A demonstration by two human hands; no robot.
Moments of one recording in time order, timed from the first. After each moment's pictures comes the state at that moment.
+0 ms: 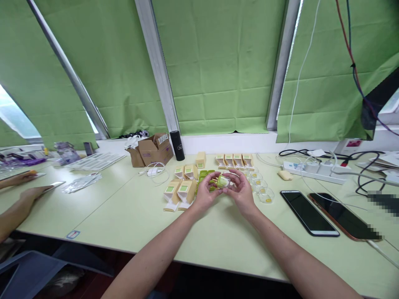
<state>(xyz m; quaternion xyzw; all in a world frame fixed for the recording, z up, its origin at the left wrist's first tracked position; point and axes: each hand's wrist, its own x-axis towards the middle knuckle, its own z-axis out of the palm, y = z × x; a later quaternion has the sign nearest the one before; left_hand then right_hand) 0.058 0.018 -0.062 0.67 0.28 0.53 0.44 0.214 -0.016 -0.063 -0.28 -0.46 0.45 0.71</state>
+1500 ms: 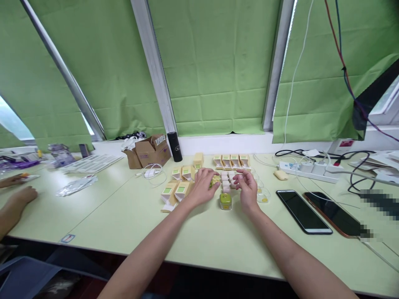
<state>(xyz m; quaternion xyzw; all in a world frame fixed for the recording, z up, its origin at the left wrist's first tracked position) 0.044 0.035 -0.035 0.87 0.37 0.33 0.07 0.235 -0.004 -0.065 -0.37 -0.39 0.34 0.77</state>
